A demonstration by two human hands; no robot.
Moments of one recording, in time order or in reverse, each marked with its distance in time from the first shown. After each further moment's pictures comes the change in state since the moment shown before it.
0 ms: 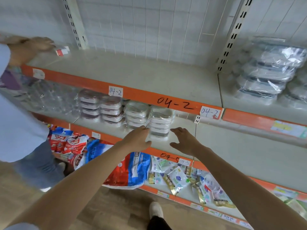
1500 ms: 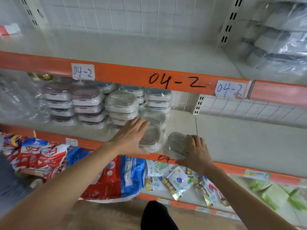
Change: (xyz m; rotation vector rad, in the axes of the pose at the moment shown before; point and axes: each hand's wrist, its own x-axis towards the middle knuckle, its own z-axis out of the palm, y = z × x) left_hand 0.098 -0.076 0.095 0.393 0.175 0.303; right_hand 0.040 0.094 0.141 -0.002 0.316 0.237
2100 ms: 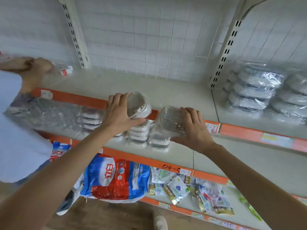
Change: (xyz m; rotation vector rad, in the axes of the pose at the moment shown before) left_hand -0.075 -0.025 -0.259 -0.196 0.438 -0.454; right_hand -0.024 -0.138 -0.248 -0.037 0.287 -0.348
